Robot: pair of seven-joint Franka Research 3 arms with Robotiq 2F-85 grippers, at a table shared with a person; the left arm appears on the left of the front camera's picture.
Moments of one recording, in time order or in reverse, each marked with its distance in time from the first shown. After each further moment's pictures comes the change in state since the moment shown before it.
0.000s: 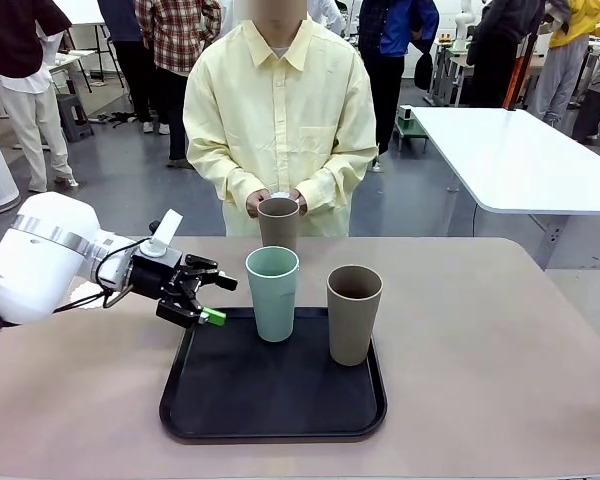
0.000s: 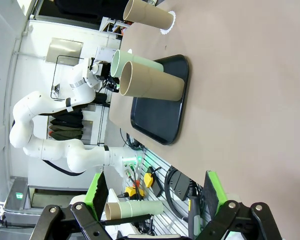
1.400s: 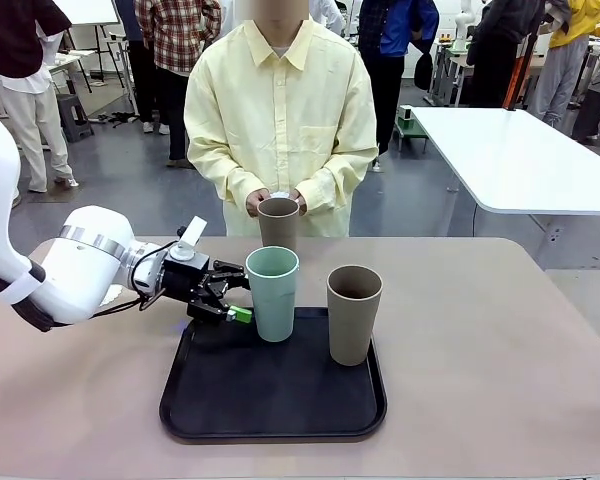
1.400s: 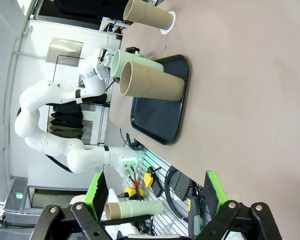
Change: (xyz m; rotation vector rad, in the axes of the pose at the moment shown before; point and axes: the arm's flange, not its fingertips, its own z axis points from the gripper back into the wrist) left arm -0.022 0.037 -0.045 -0.066 -0.112 0.049; right arm 0.000 0.000 0.000 0.000 0.000 0.000
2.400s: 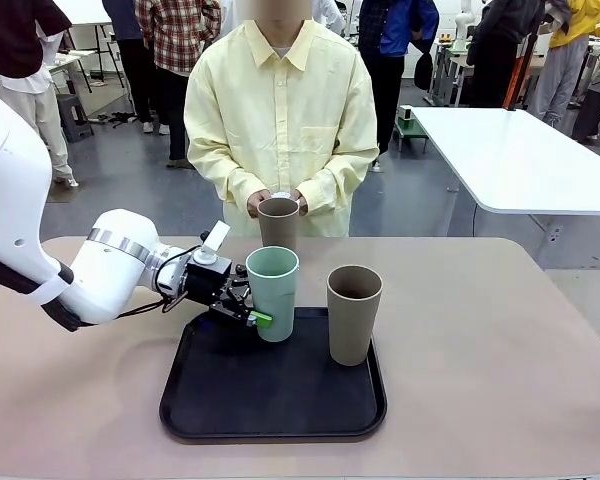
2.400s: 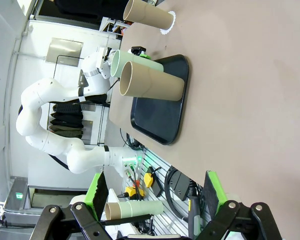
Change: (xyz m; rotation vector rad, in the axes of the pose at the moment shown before) left arm 0.002 0.009 -0.039 -0.063 -0.010 -0.021; right arm 0.000 0.000 0.000 0.000 0.000 0.000
